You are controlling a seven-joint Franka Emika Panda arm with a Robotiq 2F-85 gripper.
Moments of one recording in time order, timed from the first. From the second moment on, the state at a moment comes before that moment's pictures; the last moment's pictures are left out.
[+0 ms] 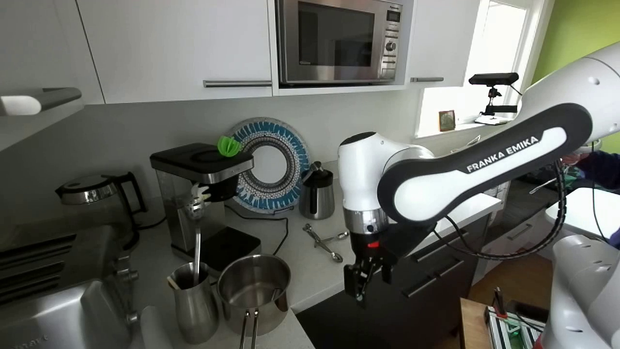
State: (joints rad) arm 0.04 -0.32 0.15 -2.43 0.11 1.95 0.52
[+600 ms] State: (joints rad) arm -0.05 -0.34 0.00 -2.43 0.21 1.98 0.47
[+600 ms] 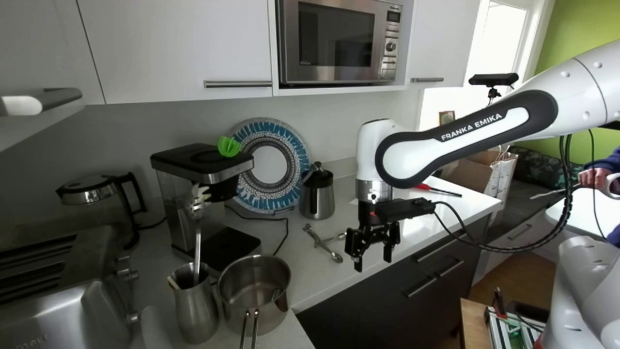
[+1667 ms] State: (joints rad) arm -0.18 0.10 -0.01 -2.03 -0.36 2.30 1.18
